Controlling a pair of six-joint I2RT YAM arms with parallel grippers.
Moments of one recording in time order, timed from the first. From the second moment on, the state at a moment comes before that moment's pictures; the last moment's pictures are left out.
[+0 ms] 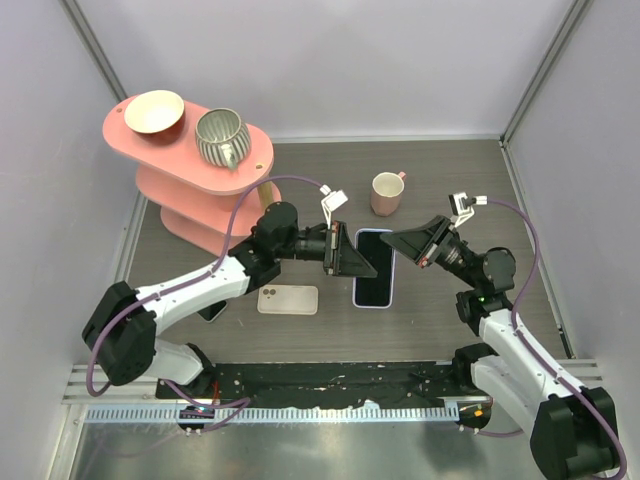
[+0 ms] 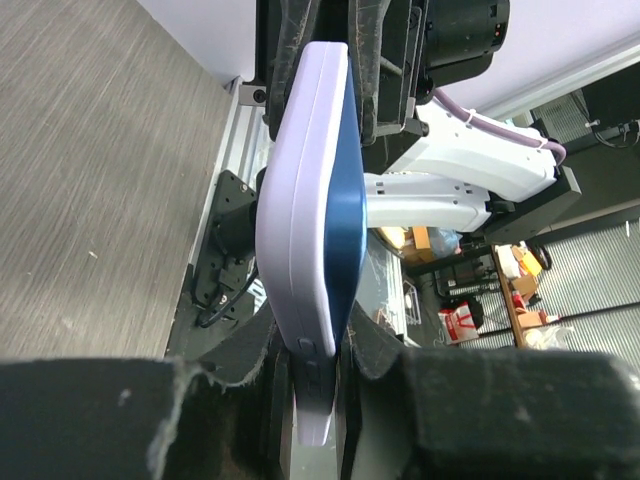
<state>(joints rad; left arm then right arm) -0.82 1.39 0.91 0.40 0.80 -0.89 0.22 0.82 0.35 0.91 -0.75 1.28</state>
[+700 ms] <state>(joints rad) -0.83 1.37 0.91 0.29 0.78 -0.84 0.22 0.81 0.30 0.94 -0.83 1.32</state>
